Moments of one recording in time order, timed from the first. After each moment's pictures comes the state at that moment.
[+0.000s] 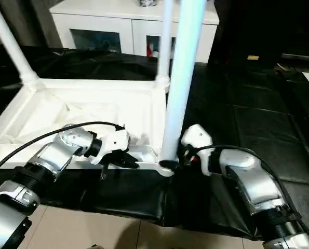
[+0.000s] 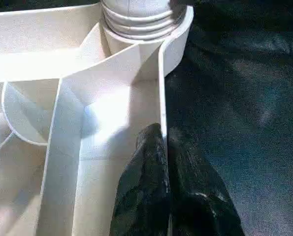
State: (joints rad) left arm -0.70 0.33 -0.42 0.67 0.10 -0.02 -1.27; right arm -0.31 -0.56 0.23 0.15 0.19 0.25 1.01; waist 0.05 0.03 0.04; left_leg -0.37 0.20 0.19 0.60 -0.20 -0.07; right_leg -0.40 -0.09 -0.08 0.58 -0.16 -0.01
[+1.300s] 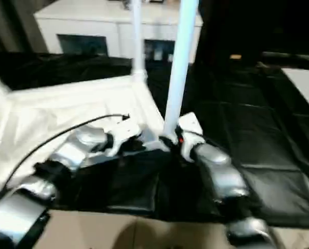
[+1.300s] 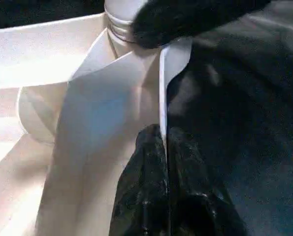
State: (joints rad) left arm -0.81 0.15 -0.35 0.89 0.16 0.12 -0.79; right arm -0.47 -0.14 0.08 0.48 0.08 0.29 0.24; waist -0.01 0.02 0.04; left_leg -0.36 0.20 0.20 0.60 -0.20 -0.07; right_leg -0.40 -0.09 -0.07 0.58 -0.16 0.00
